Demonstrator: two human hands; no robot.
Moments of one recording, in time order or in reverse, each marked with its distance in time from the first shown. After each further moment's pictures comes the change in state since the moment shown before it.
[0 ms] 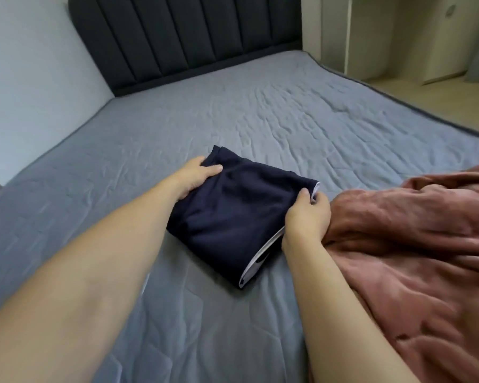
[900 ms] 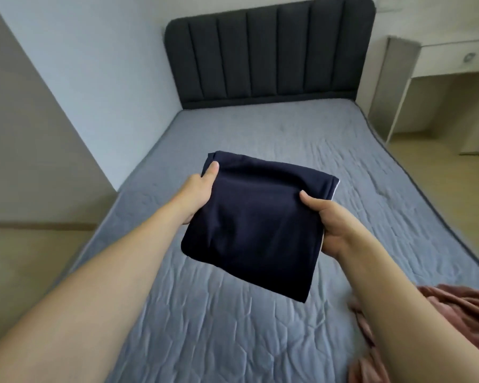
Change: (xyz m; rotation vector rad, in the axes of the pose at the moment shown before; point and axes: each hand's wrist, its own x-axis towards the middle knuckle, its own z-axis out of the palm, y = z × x) left_hand -0.216 0.184 -0.283 -0.126 0.279 -0.191; right_hand -0.185 -0.329 0.090 -0.053 -0.775 0.540
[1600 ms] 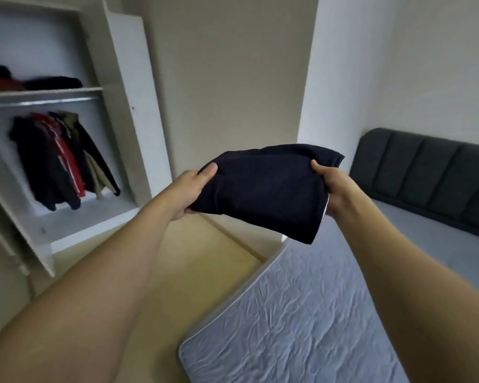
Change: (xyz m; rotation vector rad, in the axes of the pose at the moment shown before) left_hand -0.377 0.141 -0.618 -0.280 0.515 -0.028; right_hand -0.308 -0.160 0.611 -0.316 -0.585 -0.023
